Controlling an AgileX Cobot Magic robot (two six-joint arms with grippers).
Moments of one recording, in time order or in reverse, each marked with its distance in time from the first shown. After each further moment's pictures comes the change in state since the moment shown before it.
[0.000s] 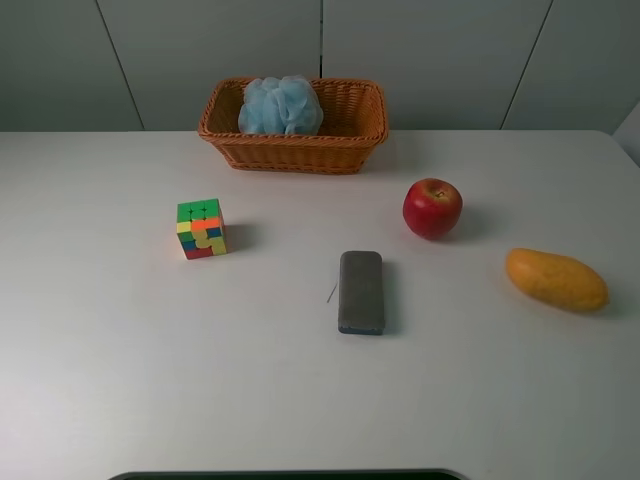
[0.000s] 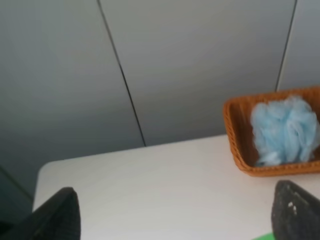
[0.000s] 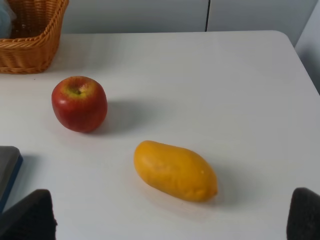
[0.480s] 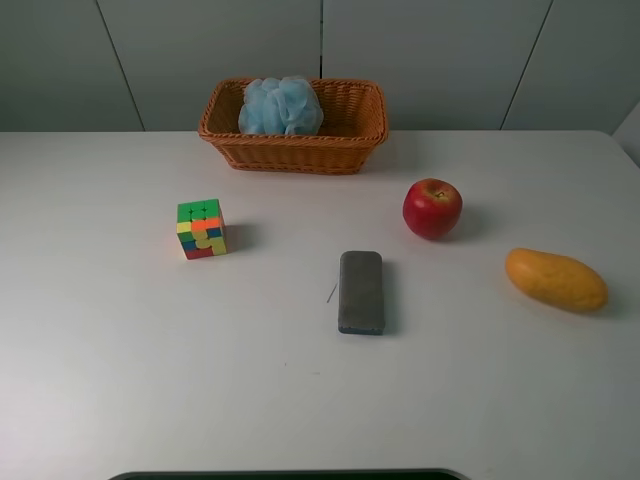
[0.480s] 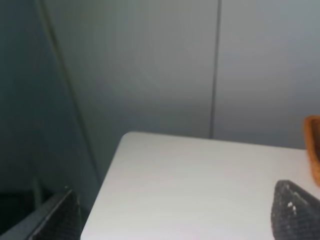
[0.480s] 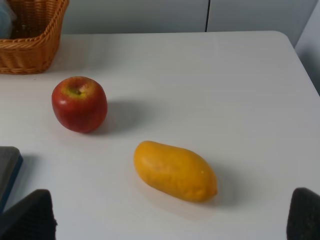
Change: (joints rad) left arm 0.363 -0.554 0.413 -0.071 0.011 0.030; right arm 0.000 0.000 0.000 0.000 0.000 0.000
